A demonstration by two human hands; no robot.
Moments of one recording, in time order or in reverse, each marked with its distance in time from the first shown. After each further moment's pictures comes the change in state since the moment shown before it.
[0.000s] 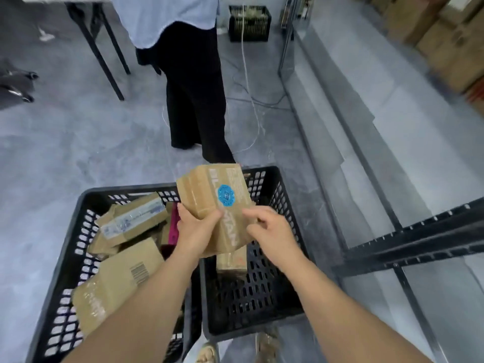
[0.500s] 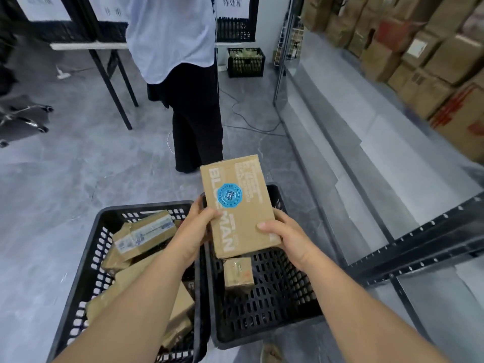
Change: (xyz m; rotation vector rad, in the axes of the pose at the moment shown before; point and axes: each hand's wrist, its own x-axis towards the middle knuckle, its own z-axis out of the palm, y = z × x) left_hand -0.044 0.037 -0.042 -0.215 -0.351 0.167; right_hand -0.027 -0.028 -0.029 0.429 -0.119 0.151
